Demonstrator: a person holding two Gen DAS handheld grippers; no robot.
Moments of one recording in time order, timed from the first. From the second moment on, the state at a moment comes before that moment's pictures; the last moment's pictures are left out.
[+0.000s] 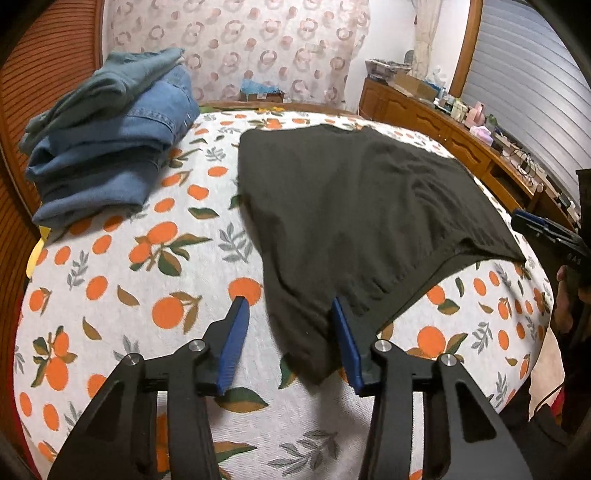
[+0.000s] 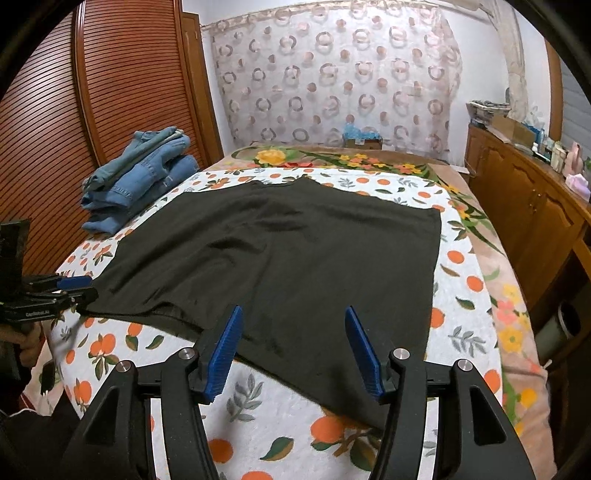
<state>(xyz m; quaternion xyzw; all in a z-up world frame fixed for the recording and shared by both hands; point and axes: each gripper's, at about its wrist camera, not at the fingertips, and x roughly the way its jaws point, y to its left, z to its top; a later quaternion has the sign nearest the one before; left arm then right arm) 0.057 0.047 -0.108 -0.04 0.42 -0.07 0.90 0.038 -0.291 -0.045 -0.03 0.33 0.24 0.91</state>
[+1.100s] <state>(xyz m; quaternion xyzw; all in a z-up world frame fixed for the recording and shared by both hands) 0.144 -0.122 0.007 0.05 0.34 -0.25 0.91 0.036 -0.326 -0.053 0.02 0.32 0.21 0.92</state>
